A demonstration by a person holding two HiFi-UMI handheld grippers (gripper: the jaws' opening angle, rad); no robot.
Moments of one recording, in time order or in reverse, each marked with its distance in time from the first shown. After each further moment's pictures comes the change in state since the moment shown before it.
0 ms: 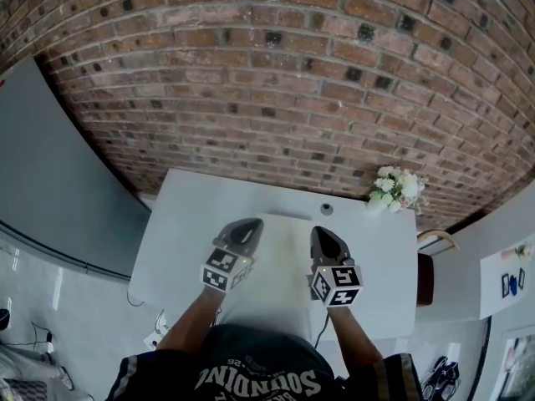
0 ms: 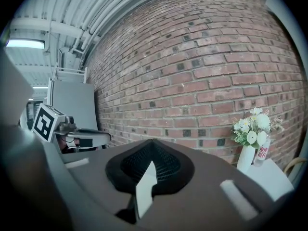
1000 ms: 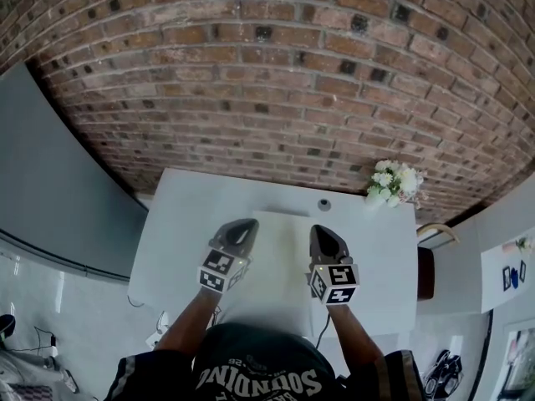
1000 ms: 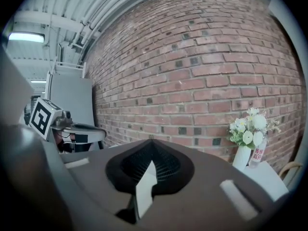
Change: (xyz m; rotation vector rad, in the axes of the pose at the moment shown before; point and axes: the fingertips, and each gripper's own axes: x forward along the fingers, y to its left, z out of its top) left arm 0.002 0.001 -0.013 0.028 0.023 0.001; right arm 0.002 -0.012 -0.015 -0.030 0.019 -0.033
